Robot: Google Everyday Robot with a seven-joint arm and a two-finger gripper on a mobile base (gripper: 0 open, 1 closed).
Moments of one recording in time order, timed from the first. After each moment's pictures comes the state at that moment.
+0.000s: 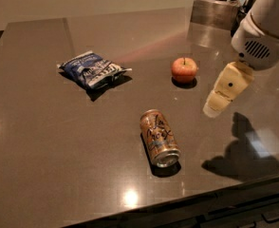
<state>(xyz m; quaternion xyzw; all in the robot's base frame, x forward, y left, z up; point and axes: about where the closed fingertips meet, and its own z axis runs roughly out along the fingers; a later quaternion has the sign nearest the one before) 0.458 -0.197 0.957 -0.43 0.89 -0.01 0.14</state>
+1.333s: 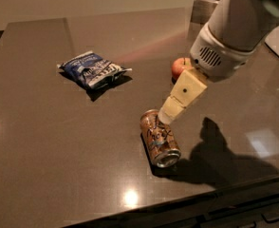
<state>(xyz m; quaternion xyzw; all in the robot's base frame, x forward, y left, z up) 0.442 -0.120 0.939 -0.38 0.92 0.08 0.12</state>
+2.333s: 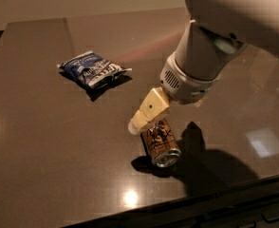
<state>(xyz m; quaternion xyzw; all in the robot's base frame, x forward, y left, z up) 0.436 -0.074 0.891 -0.26 0.96 0.10 0.09</state>
